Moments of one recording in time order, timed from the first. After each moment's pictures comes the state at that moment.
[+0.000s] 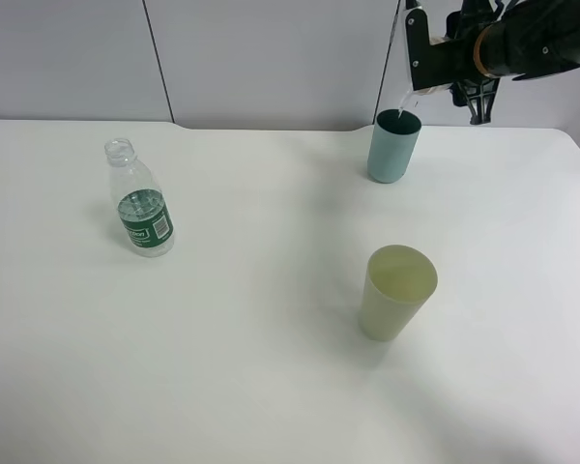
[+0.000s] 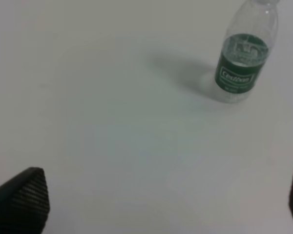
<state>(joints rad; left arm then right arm) 0.00 -0.01 -0.50 -0.02 1.05 0.01 0.20 1.89 -1.26 -1.74 0.23 -0.01</state>
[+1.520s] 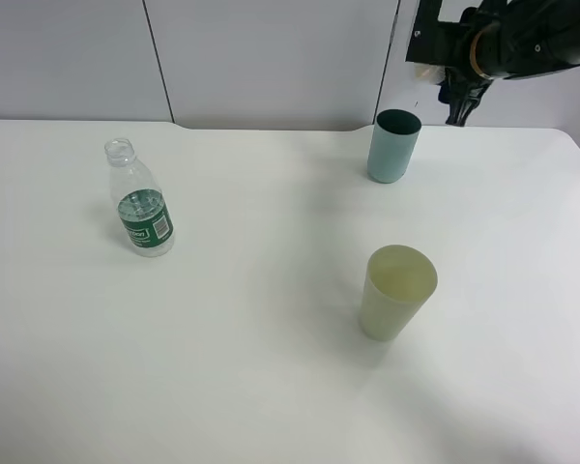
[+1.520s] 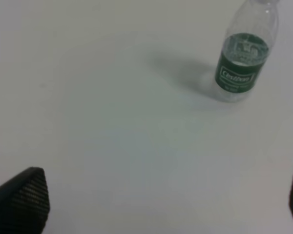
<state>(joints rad) 0.00 -0.01 -0.50 -0.02 1.05 0.01 0.23 1.88 -1.26 -1.62 0.28 0.41</state>
